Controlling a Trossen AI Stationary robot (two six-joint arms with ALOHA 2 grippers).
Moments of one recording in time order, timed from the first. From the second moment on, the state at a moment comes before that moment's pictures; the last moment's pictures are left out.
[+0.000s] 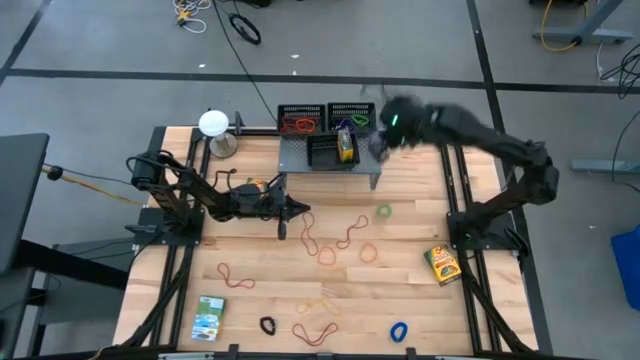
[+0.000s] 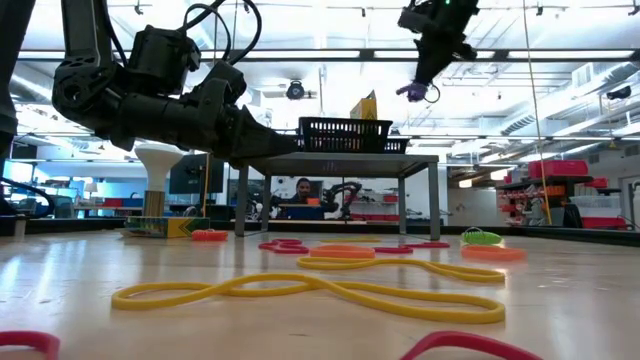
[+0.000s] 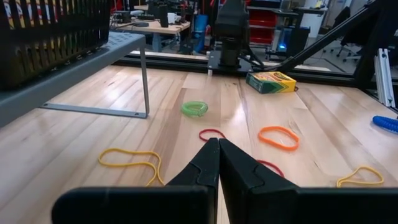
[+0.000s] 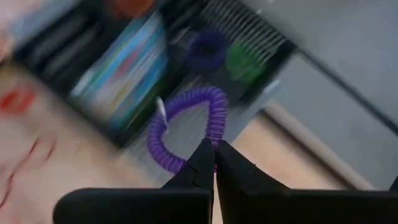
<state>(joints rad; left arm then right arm) 0.06 1.69 0.34 1.25 -0.05 -0.03 -0.42 1.45 1.58 -1.10 0.29 0.29</state>
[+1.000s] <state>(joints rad) 0.06 1.69 0.34 1.25 -0.05 -0.03 -0.70 1.98 1.99 -1.10 0.09 -0.09</state>
